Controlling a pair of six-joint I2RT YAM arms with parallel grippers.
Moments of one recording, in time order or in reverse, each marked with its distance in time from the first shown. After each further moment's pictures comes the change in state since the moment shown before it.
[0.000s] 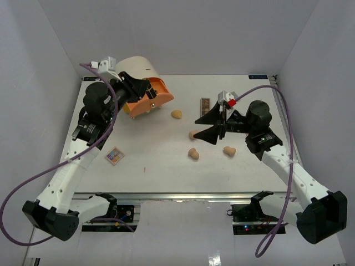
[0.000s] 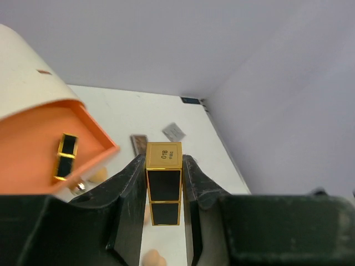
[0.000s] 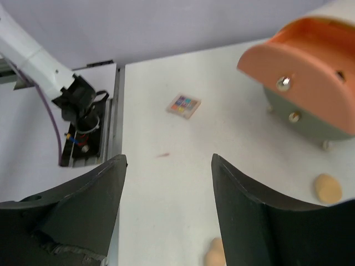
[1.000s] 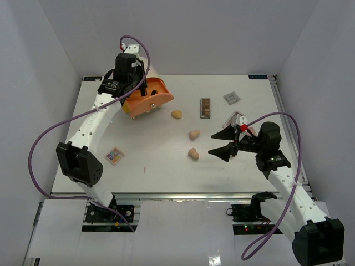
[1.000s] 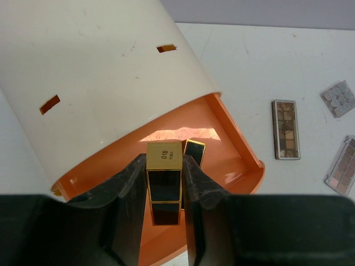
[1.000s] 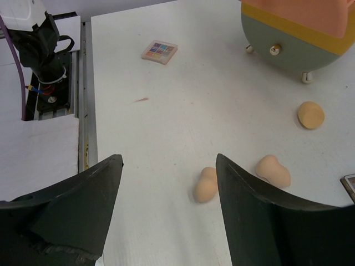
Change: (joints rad) left arm 0.059 0.604 0.527 -0.434 -0.244 0.321; right arm -0.206 -0.260 -0.355 -0.098 -0.085 -0.235
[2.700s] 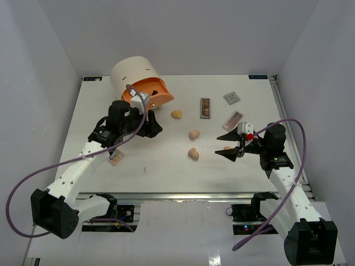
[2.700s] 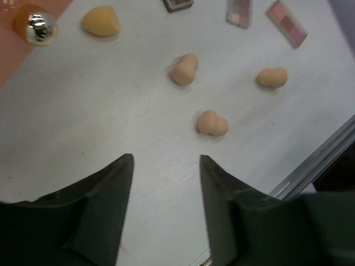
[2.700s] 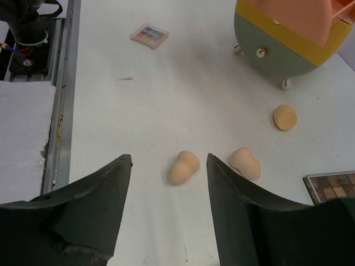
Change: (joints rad) left arm -0.123 -0.496 -0.727 0.164 0.451 0.052; right arm -0.150 0.002 -0.031 -0.077 -0.172 -0.300
